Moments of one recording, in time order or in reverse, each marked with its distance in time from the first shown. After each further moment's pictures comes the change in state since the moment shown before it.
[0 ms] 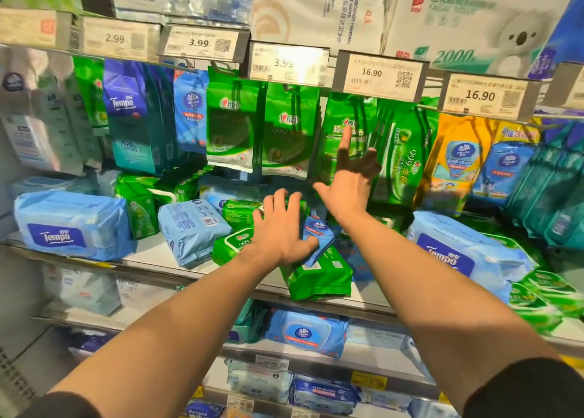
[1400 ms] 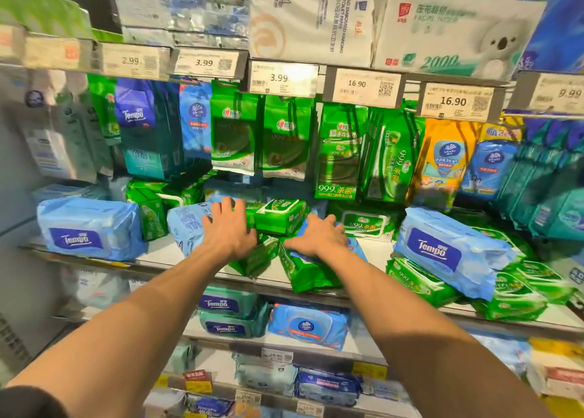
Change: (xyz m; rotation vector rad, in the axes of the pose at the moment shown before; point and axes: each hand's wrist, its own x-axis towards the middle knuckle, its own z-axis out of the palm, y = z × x) left_hand -0.024 -0.070 -0.039 0.101 -0.110 -0.247; right_hand -0.075 -0.011 0.008 -0.056 -0.742 0.127
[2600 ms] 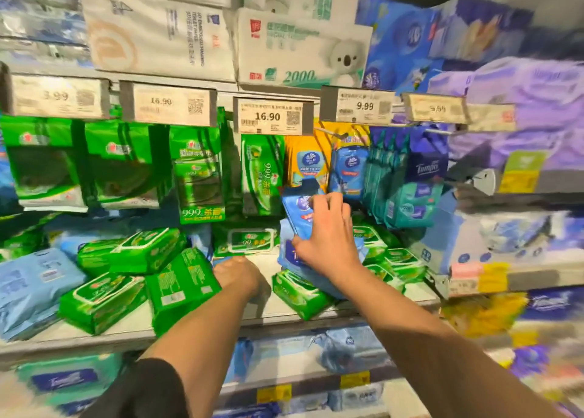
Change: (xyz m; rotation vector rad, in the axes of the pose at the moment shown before) left_hand 0.000 0.255 0.104 0.211 -0.466 -0.099; right_hand -0.058 0.195 -0.116 -0.007 0.710 -0.120
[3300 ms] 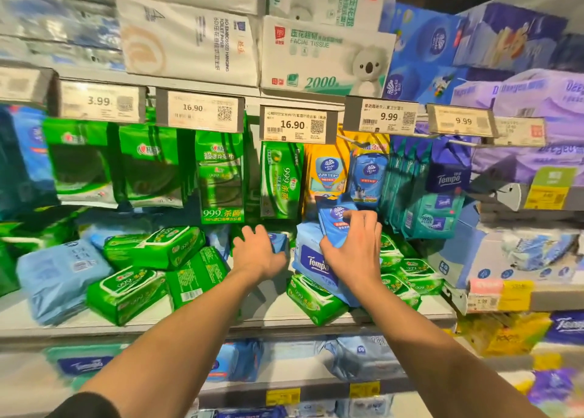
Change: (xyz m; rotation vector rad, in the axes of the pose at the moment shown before) left_hand -0.007 -0.013 -0.038 -0.455 0.280 0.243; right_hand -0.004 0.024 0.019 0.177 0.127 0.146
